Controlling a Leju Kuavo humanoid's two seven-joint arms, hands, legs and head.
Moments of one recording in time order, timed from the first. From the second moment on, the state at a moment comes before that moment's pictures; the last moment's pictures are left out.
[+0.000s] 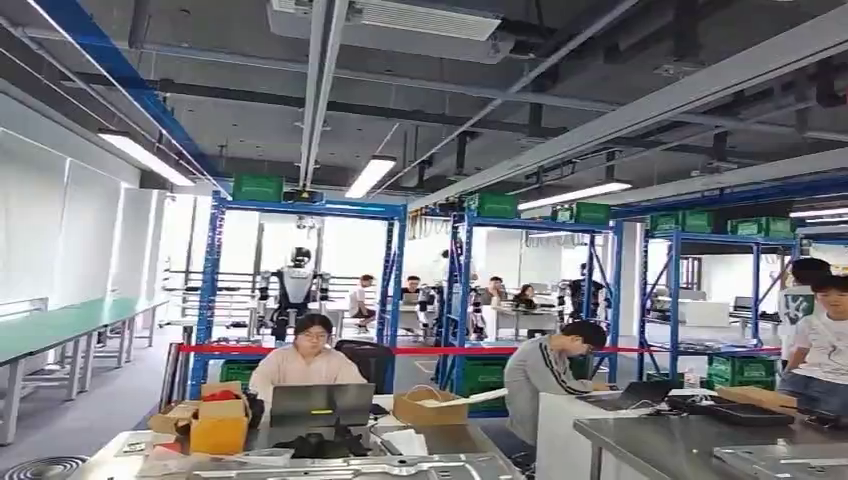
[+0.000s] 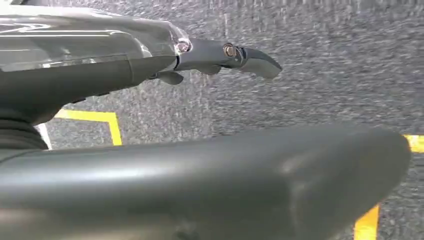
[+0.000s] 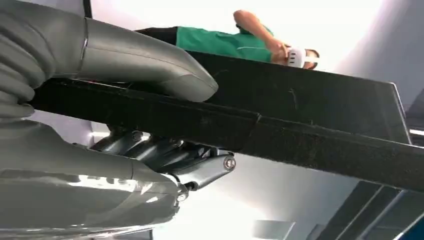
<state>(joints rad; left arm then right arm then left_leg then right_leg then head) -0.06 -0.03 1.45 -0.28 -1.13 -0.06 -0.32 -0.16 0.00 0.62 -1.77 -0.20 0.55 -0.57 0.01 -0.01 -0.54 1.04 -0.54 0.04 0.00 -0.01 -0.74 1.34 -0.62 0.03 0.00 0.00</state>
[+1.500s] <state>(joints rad) -0.06 -0.02 1.45 -0.27 -1.14 -0.06 -0.33 -0.15 0.01 0.61 -1.79 -0.21 0.56 -0.58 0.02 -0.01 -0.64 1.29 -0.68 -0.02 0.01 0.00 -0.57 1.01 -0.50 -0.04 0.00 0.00</state>
